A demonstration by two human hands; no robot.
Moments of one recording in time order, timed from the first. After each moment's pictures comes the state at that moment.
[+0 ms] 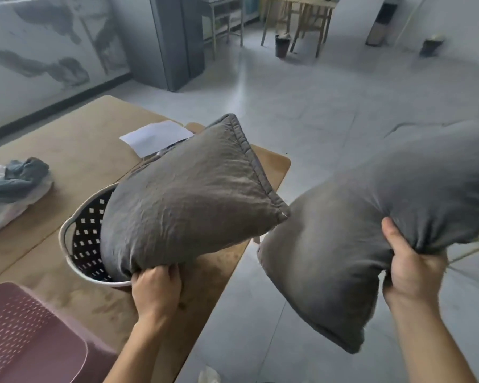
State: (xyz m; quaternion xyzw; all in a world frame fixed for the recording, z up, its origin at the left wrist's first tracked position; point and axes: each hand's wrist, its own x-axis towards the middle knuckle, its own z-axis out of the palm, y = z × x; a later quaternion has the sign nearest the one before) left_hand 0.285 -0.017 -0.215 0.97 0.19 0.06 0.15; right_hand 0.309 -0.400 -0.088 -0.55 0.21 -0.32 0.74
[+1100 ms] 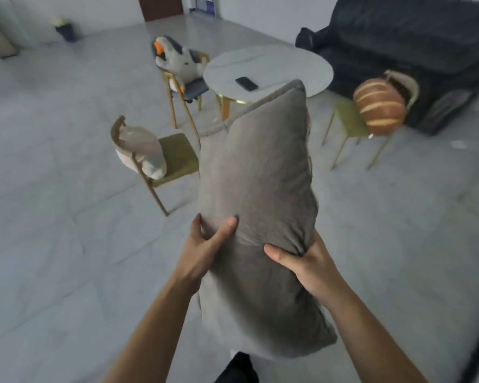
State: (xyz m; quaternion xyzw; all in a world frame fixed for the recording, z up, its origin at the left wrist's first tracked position) left_hand 0.243 -0.928 -0.118 0.69 -0.27 -0.42 0.53; right_hand 0.042 -0.999 -0.114 -0.59 0.39 -0.33 0.63
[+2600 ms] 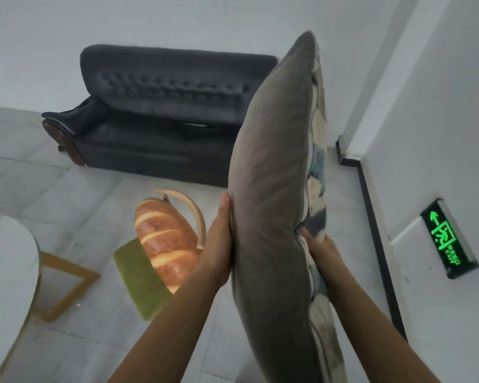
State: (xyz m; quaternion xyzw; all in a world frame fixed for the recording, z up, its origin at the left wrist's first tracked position) left_hand -0.329 -2.186 -0.066 0.42 -0.42 -0.70 0.39; right_hand -0.520 -2.126 -0.094 -0.31 0.60 -0.53 0.51
